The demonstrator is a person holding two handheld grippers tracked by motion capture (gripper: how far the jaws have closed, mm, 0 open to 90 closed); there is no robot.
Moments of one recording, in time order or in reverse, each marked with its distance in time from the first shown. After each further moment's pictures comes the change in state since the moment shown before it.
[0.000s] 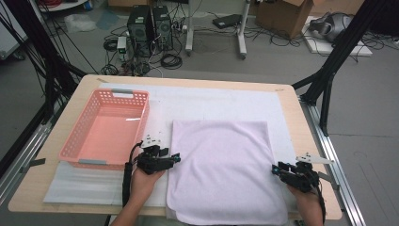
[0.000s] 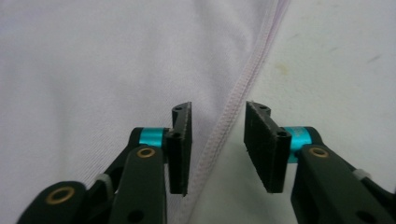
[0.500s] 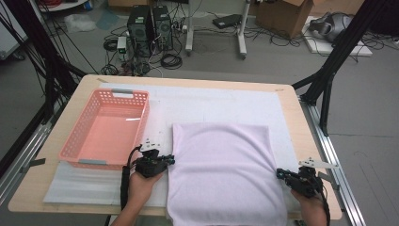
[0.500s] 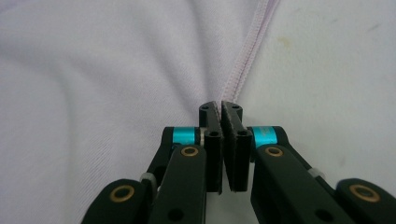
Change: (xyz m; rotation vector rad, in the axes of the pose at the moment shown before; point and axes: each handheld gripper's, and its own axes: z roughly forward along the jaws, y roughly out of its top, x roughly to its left) left arm -0.005 -0.009 -0.013 0.046 -0.018 -0.009; right arm 0.005 -0.010 -0.020 0.028 0.013 0.035
